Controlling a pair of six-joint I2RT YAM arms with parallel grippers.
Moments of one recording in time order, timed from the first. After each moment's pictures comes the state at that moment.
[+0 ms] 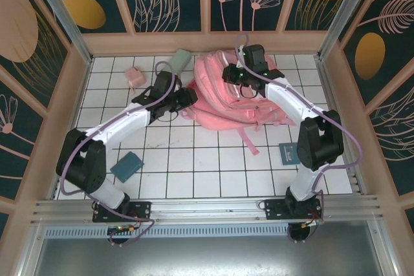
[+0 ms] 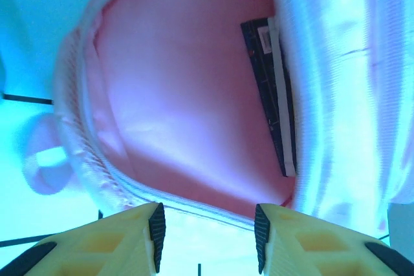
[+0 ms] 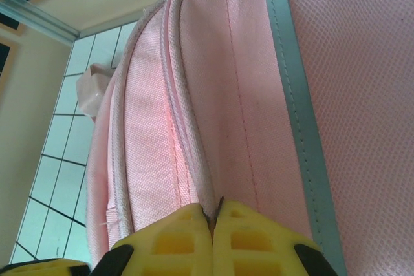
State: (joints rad) left arm -0.51 1.57 1.12 -0.25 0.15 -0.82; right arm 0.42 1.77 1.46 -0.33 -0.29 0.52
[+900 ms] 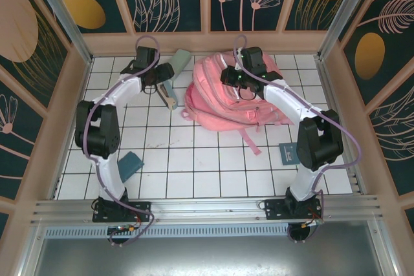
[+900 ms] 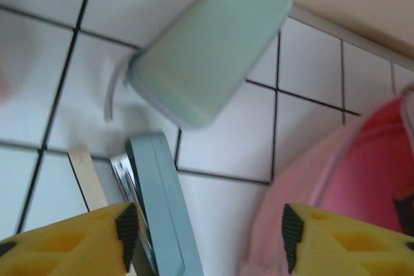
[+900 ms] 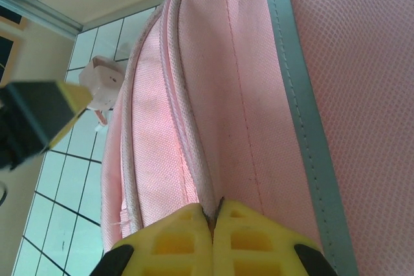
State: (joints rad) left arm -0.20 1.99 1.57 -0.35 0.09 -0.54; right arm 0.43 1.77 1.44 -0.31 -0.31 0.55
